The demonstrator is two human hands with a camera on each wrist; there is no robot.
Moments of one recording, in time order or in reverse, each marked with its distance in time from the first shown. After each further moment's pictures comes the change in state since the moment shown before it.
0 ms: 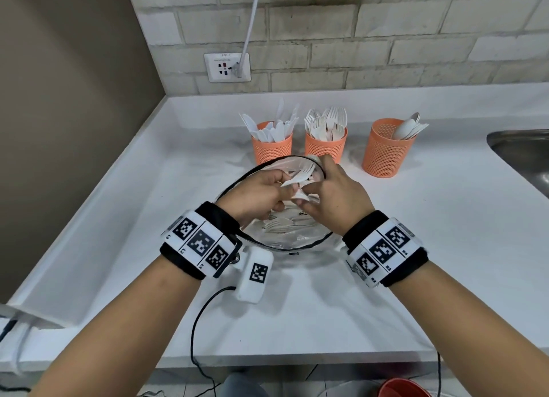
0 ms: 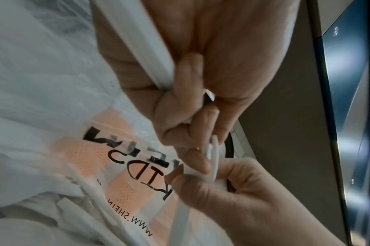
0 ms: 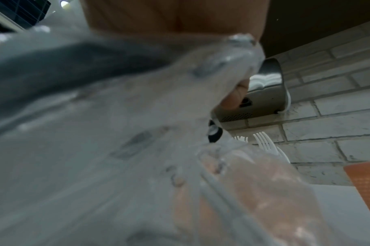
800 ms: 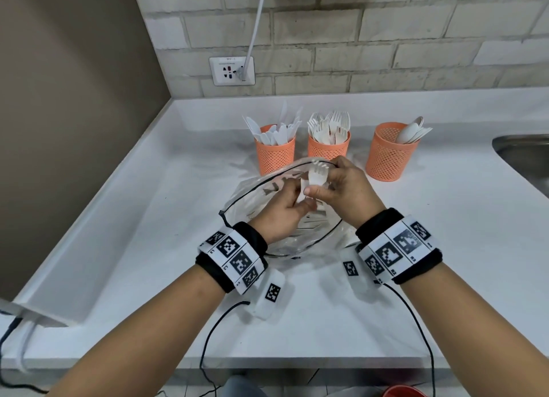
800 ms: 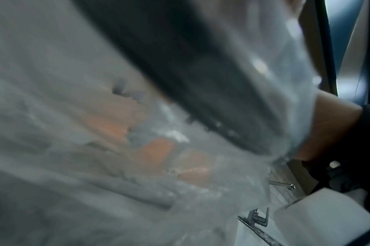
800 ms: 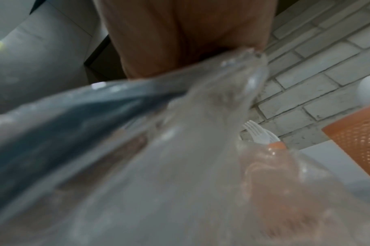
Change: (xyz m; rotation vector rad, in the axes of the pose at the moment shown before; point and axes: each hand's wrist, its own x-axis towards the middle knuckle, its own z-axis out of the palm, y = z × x) left_hand 0.017 -0.029 0.036 0.099 0.081 0.286; right_hand 0.010 0.017 -0.001 0.666 0.105 0.053
